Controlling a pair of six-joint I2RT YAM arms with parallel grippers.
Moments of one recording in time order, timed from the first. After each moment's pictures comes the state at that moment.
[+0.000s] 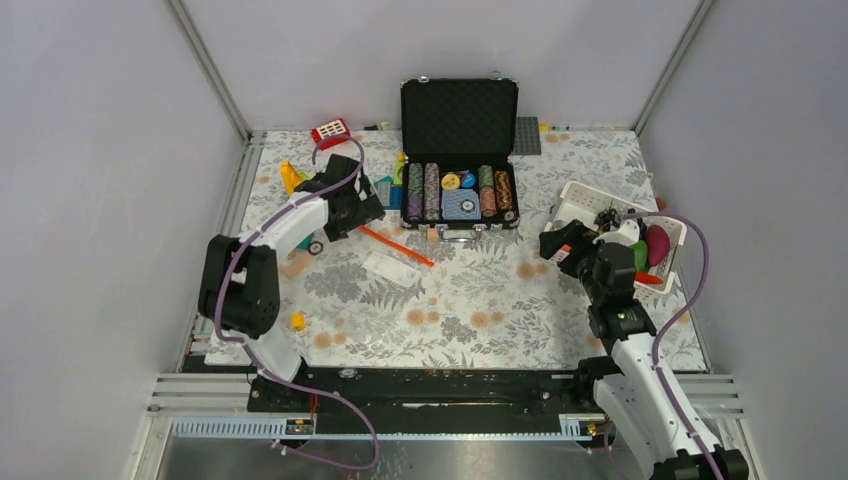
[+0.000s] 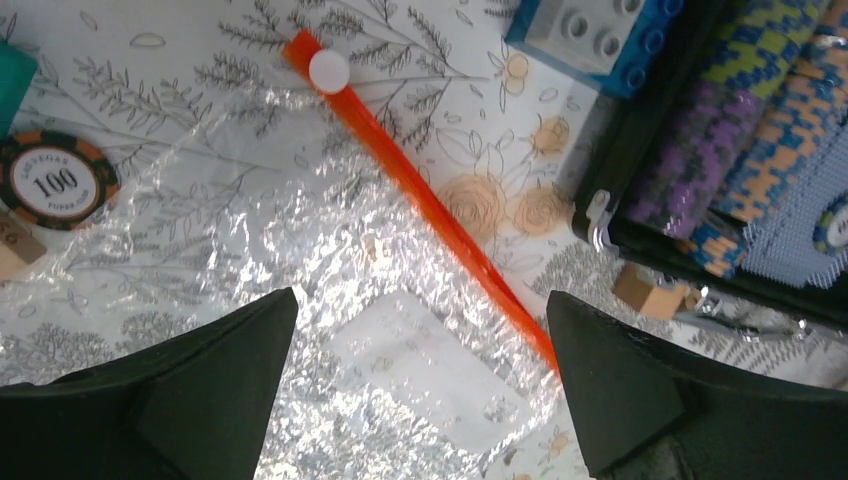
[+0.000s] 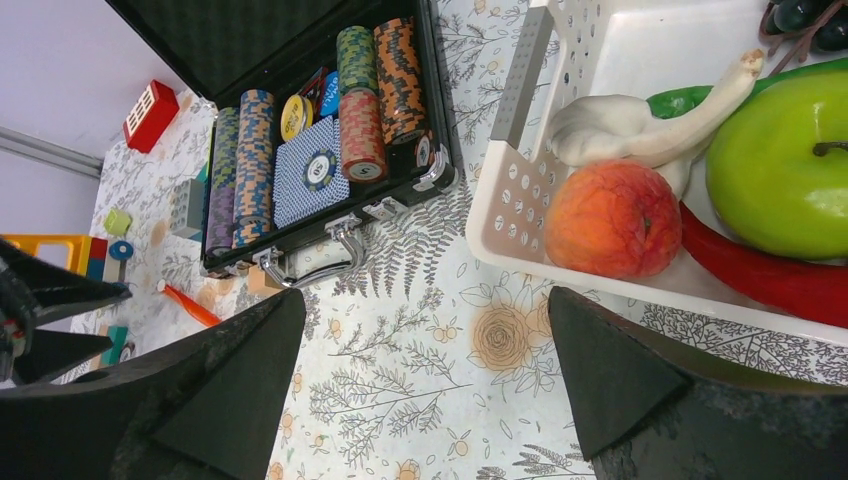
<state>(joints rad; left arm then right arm) -0.29 1.64 1.16 -0.52 -0.08 -0.73 0.13 0.68 0.40 -0.05 0.03 0.62</state>
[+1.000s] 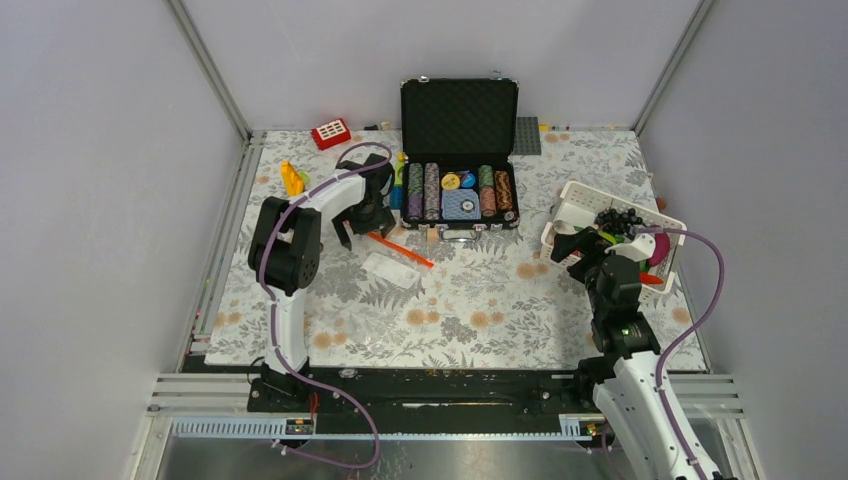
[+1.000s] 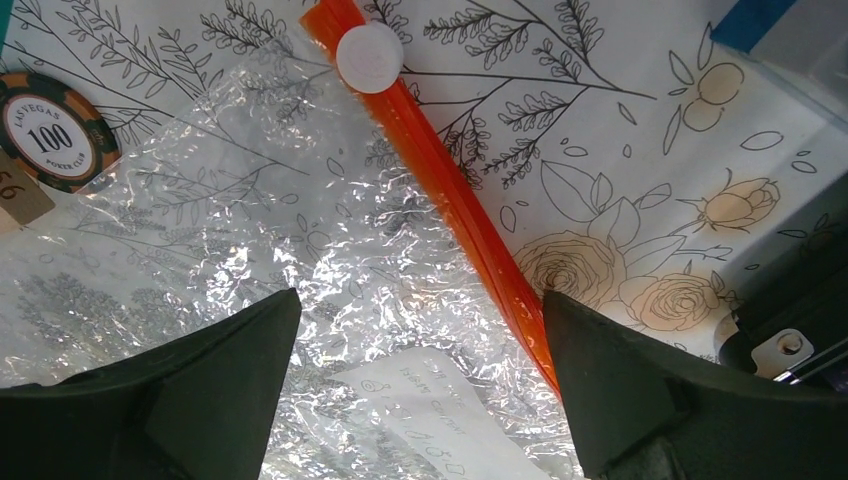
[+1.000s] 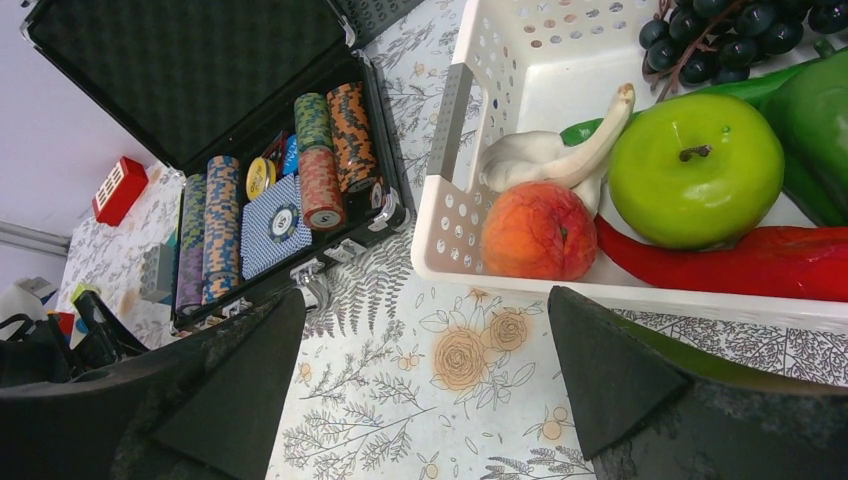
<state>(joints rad) -0.37 2.08 1.58 -0.95 -0.26 -0.84 0.13 0.52 0.35 -0.11 0.19 0.63</state>
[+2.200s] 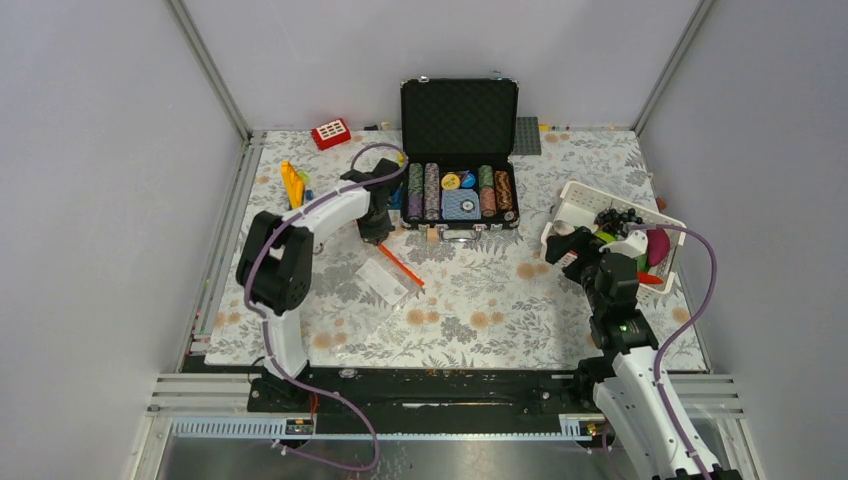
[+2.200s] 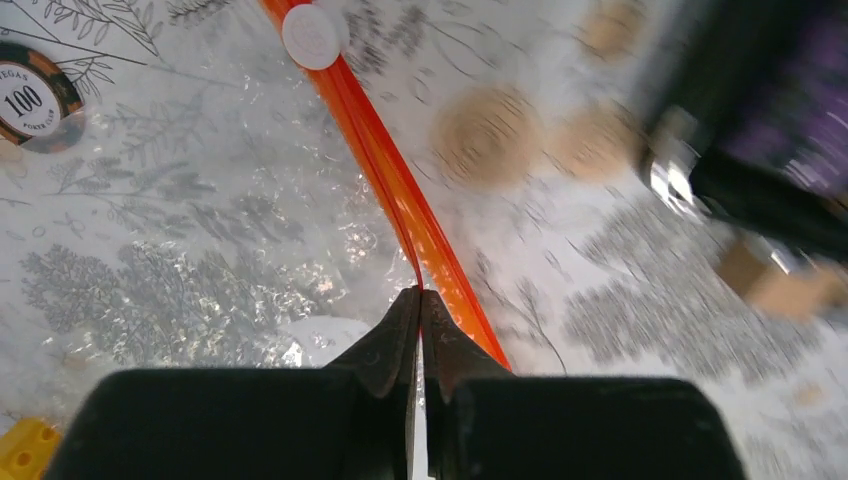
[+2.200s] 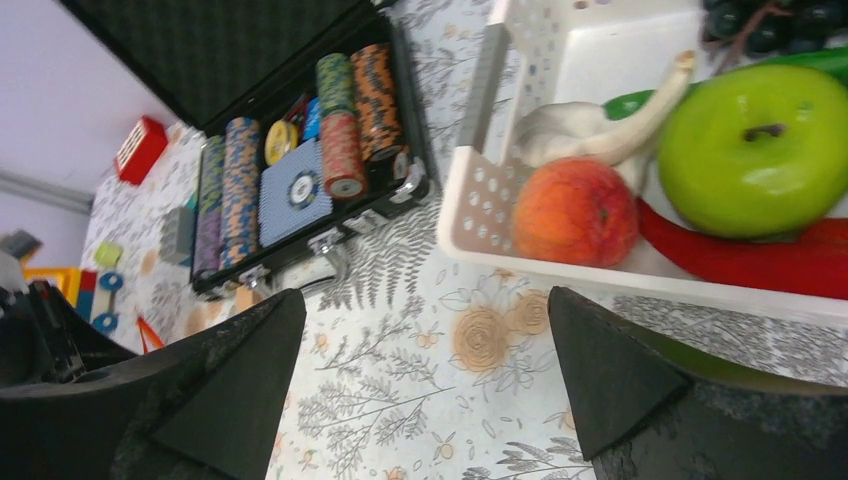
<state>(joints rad) -0.45 1.97 1.47 -0.88 -0.28 -0.78 0.13 0.56 0.35 -0.10 0.14 0.64</state>
